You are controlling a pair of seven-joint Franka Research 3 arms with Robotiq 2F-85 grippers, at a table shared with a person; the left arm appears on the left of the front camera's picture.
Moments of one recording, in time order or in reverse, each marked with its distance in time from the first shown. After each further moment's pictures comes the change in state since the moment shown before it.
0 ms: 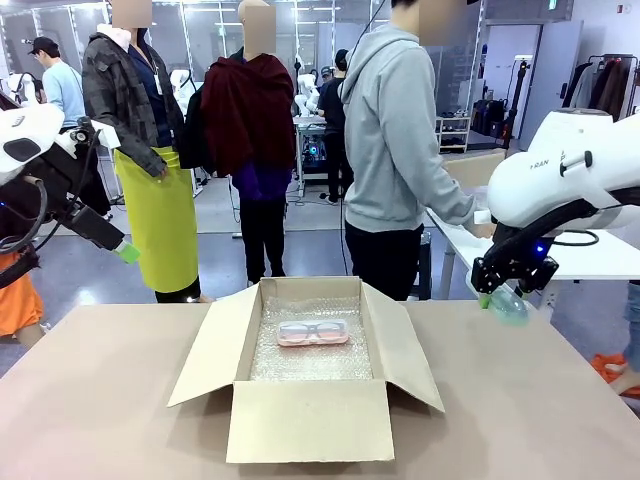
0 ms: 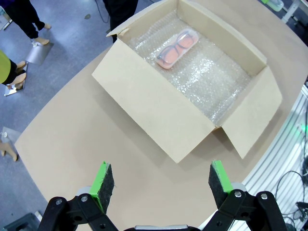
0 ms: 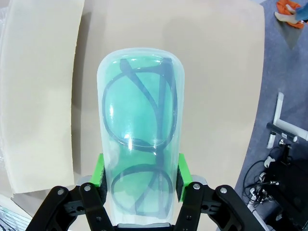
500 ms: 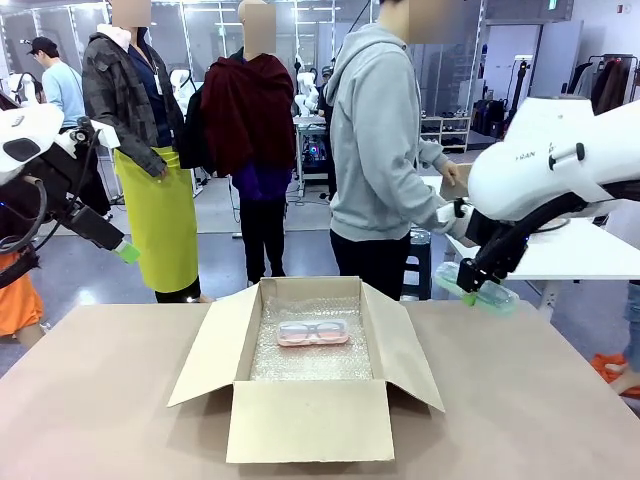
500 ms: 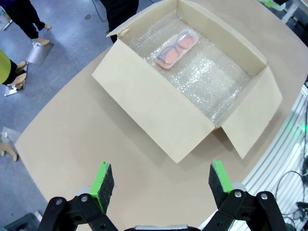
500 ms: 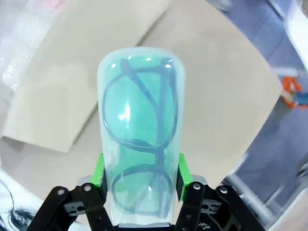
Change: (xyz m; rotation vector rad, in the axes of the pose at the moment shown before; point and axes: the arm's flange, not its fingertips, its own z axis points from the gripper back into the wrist) left arm 0.000 0.000 0.000 0.000 0.000 0.000; right arm -0.005 0.066 0.029 -0.007 -0.003 0.593
